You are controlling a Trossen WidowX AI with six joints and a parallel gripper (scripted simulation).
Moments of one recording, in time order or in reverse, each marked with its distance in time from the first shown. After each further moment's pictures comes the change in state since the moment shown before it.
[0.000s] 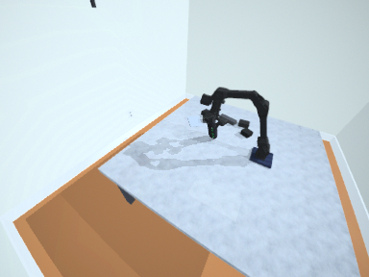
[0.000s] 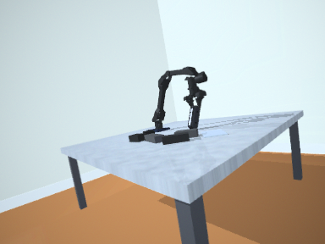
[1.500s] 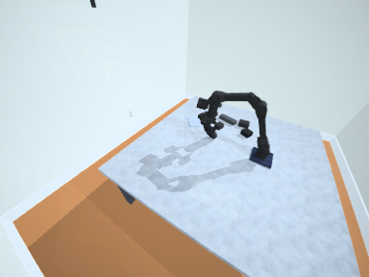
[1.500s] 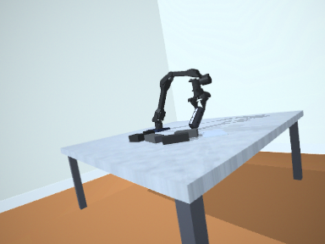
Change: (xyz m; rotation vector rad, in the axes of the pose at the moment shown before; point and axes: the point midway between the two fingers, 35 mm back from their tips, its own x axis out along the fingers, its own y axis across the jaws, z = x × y) arm 0.014 0.001 0.035 -0.005 -0.026 -0.001
